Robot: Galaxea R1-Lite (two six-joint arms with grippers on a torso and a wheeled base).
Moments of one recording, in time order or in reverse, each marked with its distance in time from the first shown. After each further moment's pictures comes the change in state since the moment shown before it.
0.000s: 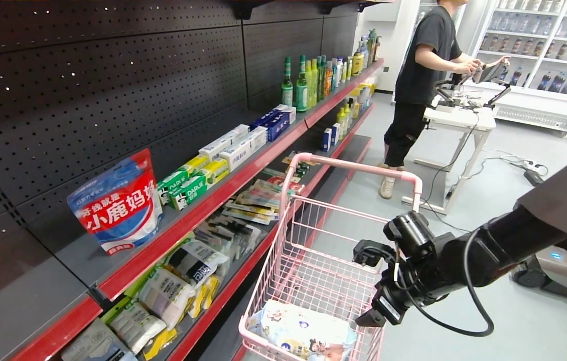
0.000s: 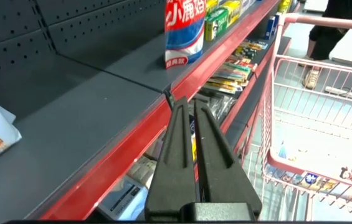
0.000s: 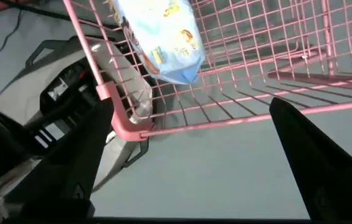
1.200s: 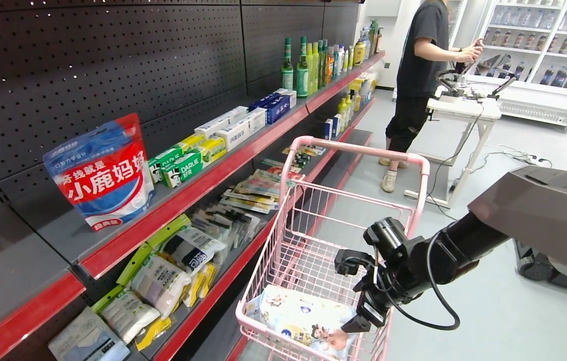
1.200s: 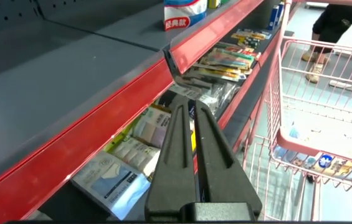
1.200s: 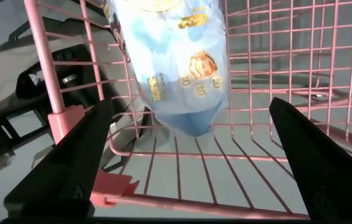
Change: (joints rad) left arm 0.000 0.000 0.000 0.000 0.000 0.000; right arm 0.020 0.146 -0.110 0.001 0.088 -0.166
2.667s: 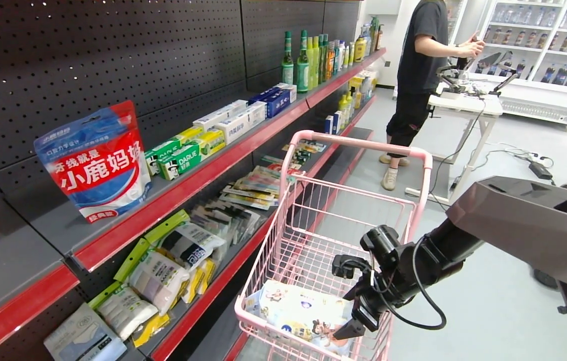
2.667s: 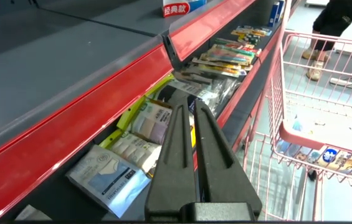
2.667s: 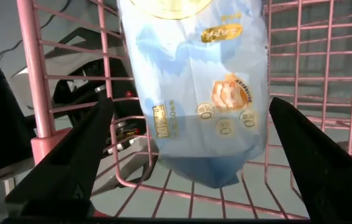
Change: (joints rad) left arm 0.000 0.000 0.000 -0.001 0.000 0.001; right arm -0.028 0.118 -0.060 -0.001 0.197 -0.024
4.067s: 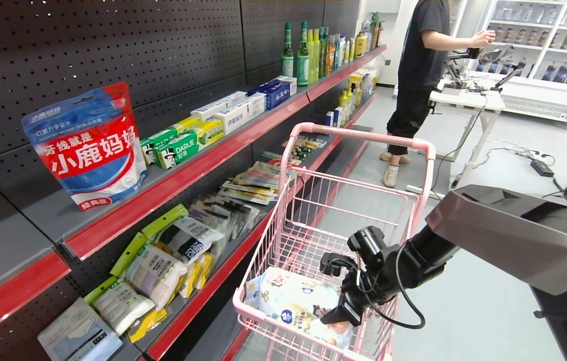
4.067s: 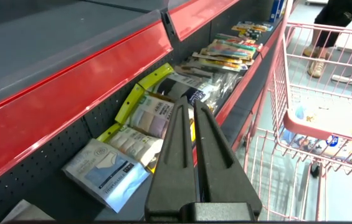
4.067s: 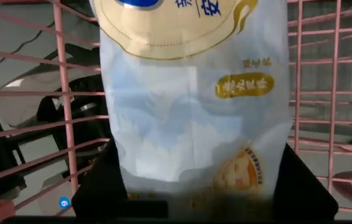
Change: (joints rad) left arm 0.000 0.000 0.000 0.001 0.000 0.000; right arm 0.037 0.080 -0.065 -0.088 0.000 0.057
